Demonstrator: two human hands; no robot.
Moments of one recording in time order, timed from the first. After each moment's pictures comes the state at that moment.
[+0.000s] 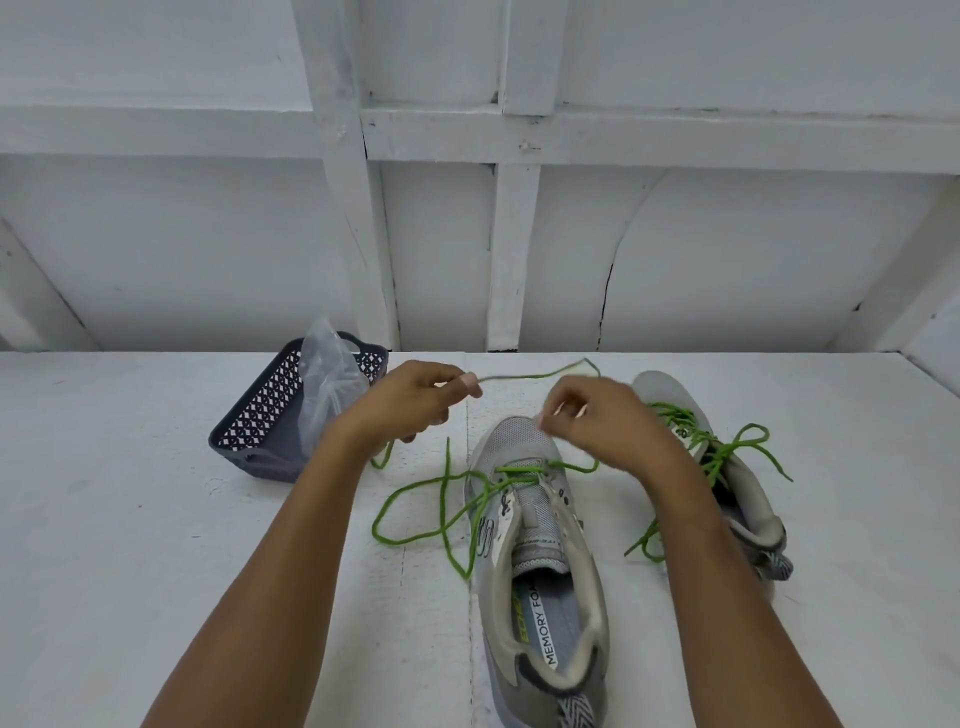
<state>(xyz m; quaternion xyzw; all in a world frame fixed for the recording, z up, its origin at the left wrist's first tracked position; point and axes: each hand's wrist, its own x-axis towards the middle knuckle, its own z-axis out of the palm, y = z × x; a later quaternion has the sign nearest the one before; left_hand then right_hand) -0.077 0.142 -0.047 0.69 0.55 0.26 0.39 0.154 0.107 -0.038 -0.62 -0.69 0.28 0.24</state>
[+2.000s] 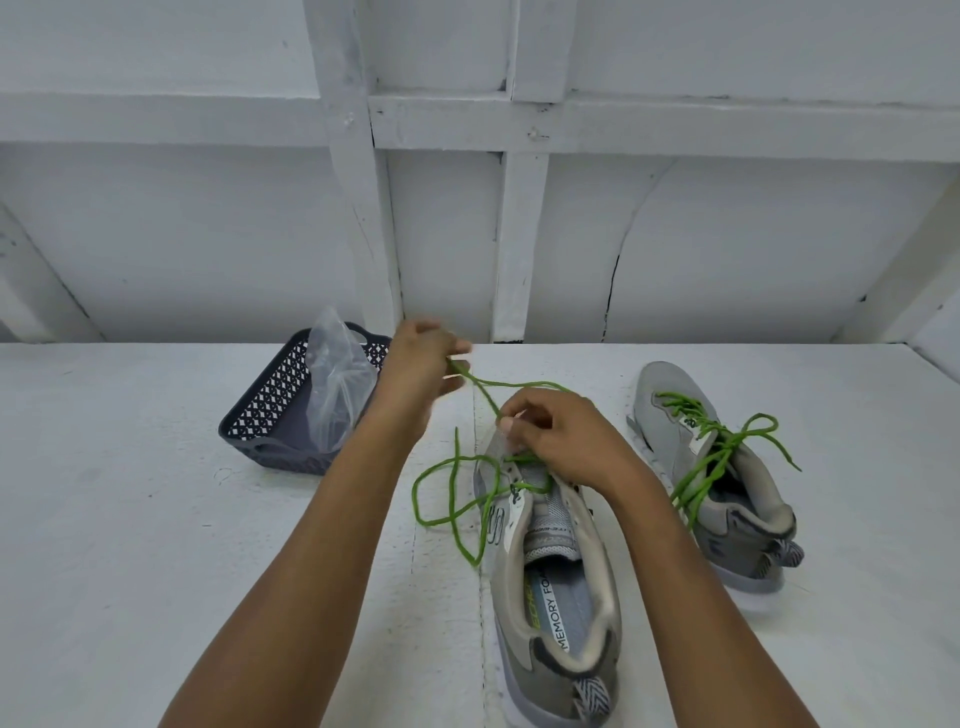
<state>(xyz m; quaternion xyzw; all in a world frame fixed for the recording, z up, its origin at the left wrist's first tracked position) -0.050 0.145 -0.039 0.40 0.56 0.51 0.51 0.121 0.098 -0.066 -0.56 -0.71 0.34 0.28</state>
